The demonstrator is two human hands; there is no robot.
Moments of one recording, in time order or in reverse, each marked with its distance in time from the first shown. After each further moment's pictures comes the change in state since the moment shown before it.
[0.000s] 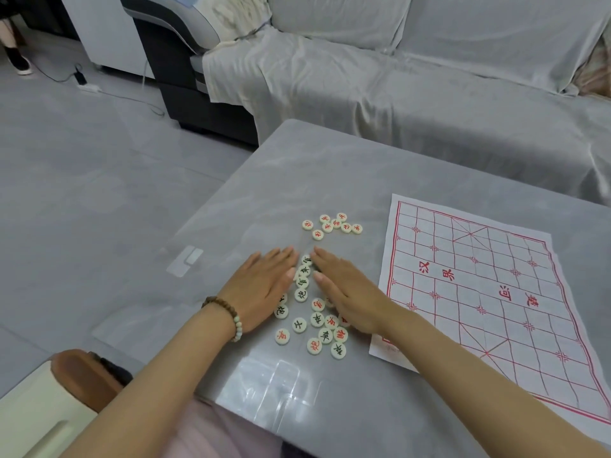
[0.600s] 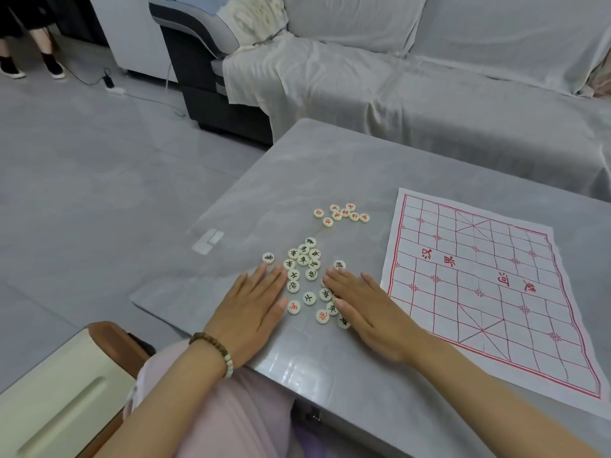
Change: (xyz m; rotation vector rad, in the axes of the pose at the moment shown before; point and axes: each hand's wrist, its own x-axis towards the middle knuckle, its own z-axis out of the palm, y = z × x) left_hand -0.083 0.008 0.023 0.074 0.082 -0.095; right_hand -0.066 -0.006 0.018 -0.071 -0.034 -0.090
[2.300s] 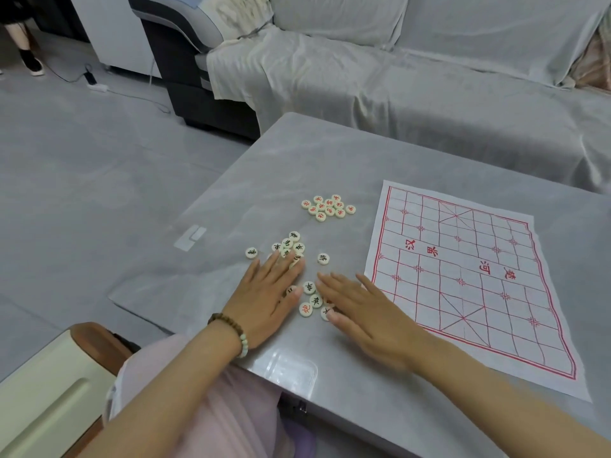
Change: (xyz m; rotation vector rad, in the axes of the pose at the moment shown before) left_hand 0.031 0.025 0.011 0.011 -0.016 0.092; right_hand -0.026 0.000 -0.008 -0.139 -0.029 -0.055
